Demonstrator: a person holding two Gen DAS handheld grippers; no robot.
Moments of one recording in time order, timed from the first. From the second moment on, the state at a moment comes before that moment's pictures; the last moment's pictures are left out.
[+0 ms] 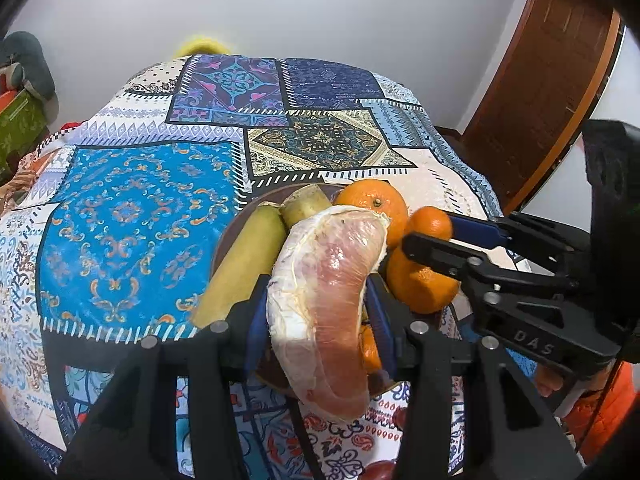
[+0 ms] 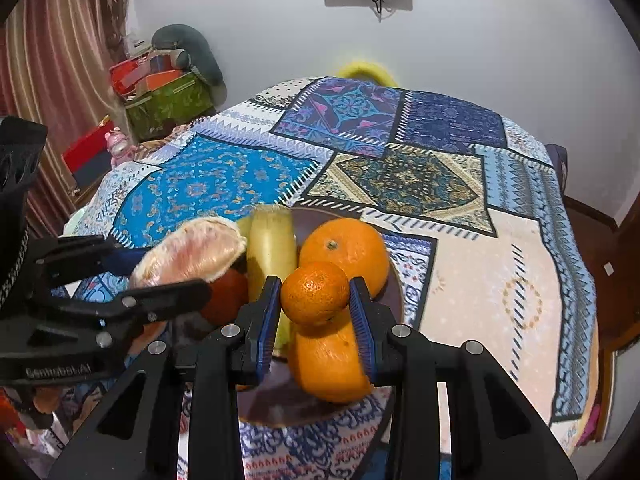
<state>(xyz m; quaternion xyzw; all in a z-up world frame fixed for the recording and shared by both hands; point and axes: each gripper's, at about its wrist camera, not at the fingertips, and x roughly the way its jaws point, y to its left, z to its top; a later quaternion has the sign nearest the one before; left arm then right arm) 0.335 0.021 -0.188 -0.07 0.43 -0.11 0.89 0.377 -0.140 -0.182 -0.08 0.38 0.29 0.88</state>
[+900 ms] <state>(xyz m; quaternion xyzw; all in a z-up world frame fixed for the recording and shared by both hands) 0.344 0.011 -0.205 -0.04 0.44 -0.10 0.89 0.388 -0.133 -0.191 -0.08 0.40 0.29 0.87</state>
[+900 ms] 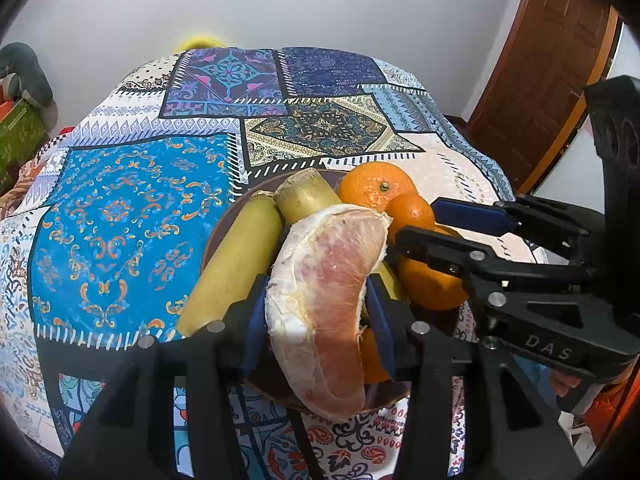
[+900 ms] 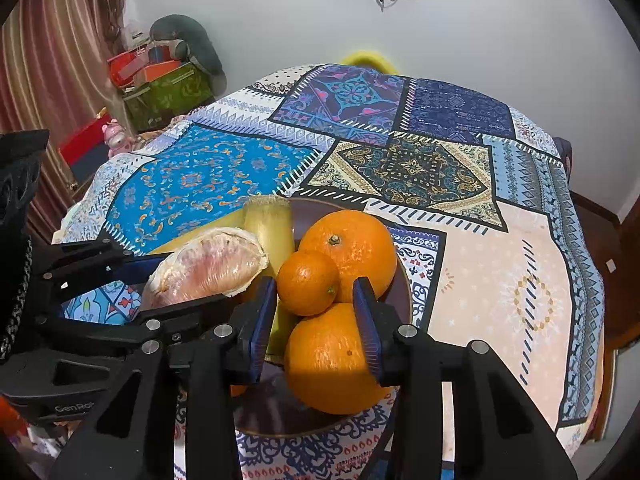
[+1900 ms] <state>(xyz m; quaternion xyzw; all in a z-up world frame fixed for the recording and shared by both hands) 0.273 0.025 -0.167 -0.01 0.44 -0.08 0.89 0.317 -0.160 -0.178 -0.08 0.40 0.28 0.87</state>
